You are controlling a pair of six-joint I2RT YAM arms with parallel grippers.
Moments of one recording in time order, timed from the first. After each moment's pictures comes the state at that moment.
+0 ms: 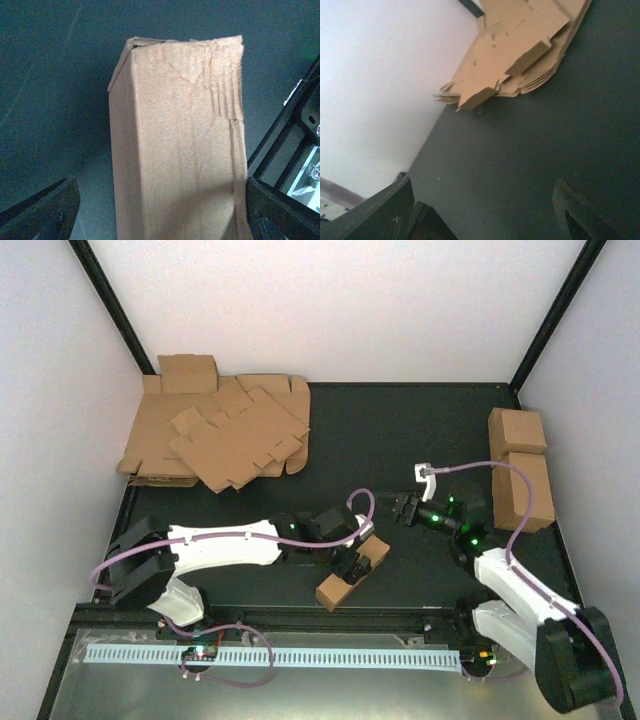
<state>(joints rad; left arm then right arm) -1.16 1.51 0.93 -0.36 0.09 -0.44 0.31 1.01 0.29 0.45 -0.74 0.71</state>
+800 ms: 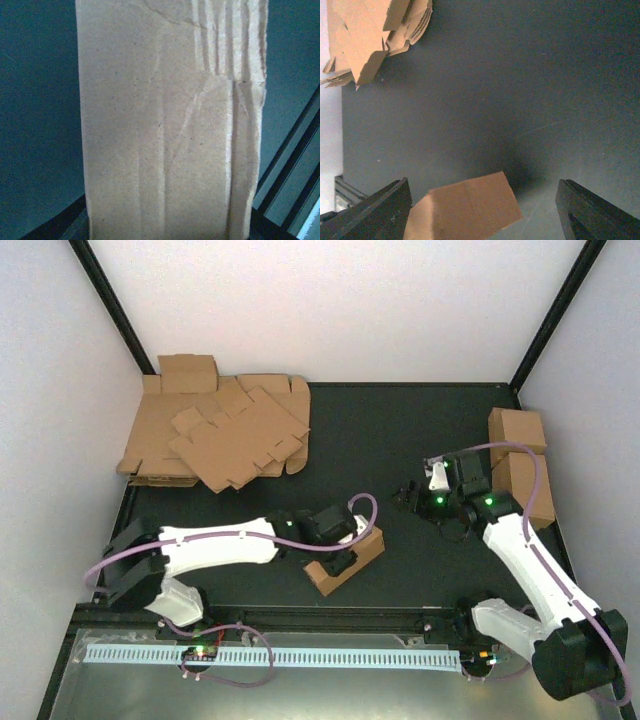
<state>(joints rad) -1.16 1.53 0.98 -0.52 0.03 -0.30 0.31 1.00 0.77 -0.66 -0.43 0.56</state>
